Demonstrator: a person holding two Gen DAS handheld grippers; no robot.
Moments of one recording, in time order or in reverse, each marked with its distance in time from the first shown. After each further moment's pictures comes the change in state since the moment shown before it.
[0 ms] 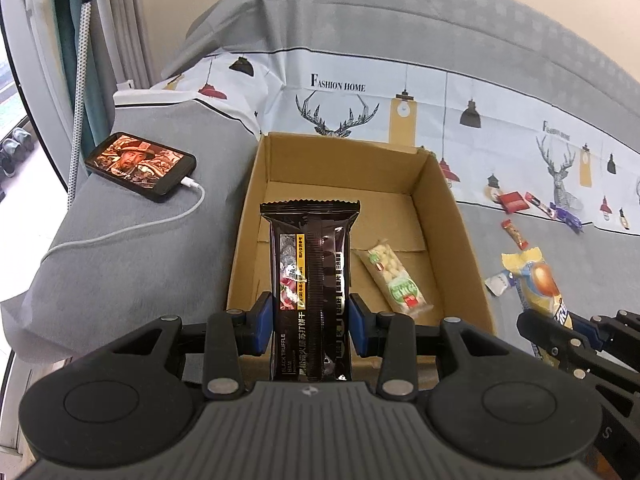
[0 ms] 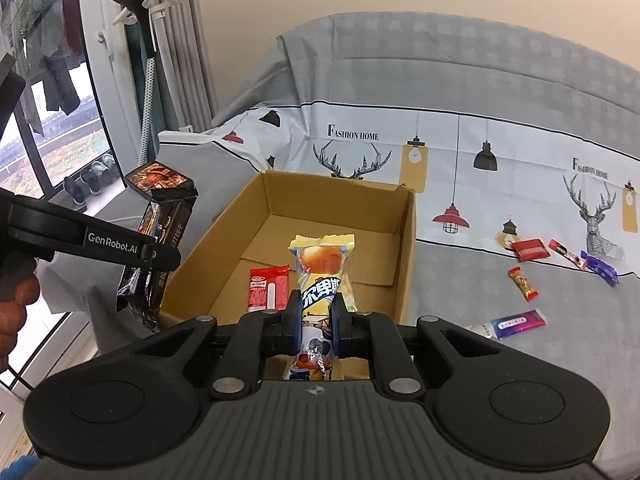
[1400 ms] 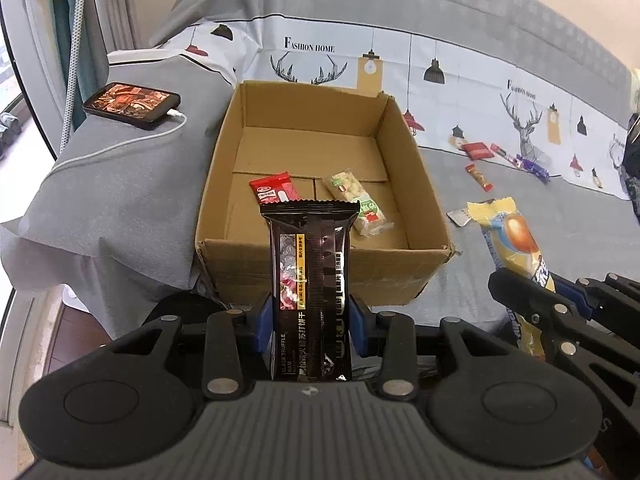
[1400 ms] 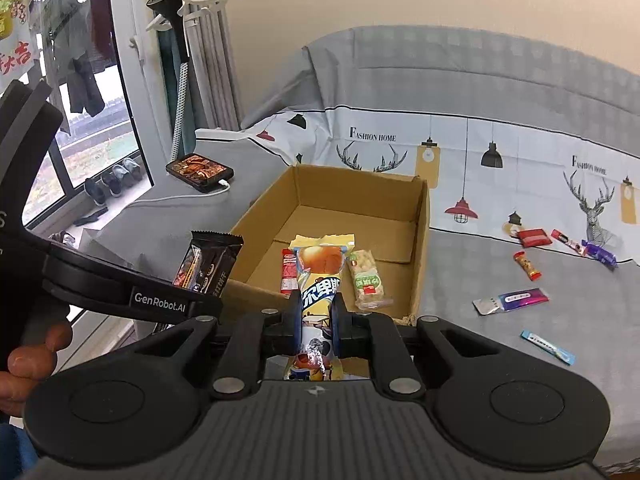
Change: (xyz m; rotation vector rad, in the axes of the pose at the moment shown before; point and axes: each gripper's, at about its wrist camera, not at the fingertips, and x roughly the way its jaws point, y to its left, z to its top) left arm -0.051 -0.019 -0.090 0.028 0.050 -0.055; right arm -0.077 0.028 -0.053 -0.019 -0.049 0.032
